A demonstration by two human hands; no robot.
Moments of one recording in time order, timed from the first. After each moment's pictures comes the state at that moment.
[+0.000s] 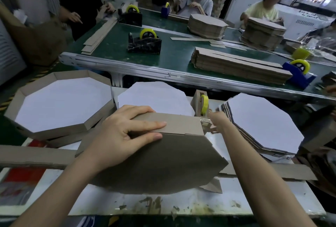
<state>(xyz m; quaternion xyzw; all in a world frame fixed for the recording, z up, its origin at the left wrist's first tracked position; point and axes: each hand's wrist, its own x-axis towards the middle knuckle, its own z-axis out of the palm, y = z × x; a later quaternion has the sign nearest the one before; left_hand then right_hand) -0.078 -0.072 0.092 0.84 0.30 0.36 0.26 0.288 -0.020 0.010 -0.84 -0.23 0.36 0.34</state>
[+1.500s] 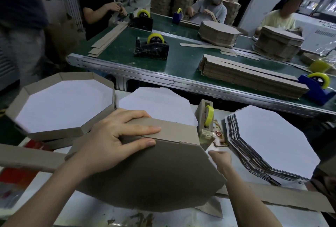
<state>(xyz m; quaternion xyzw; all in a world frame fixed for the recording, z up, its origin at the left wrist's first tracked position) -0.065 -0.054 0.086 0.84 0.32 0.37 0.23 0.317 -0.061 -0.096 -0.84 -0.14 0.34 0.40</state>
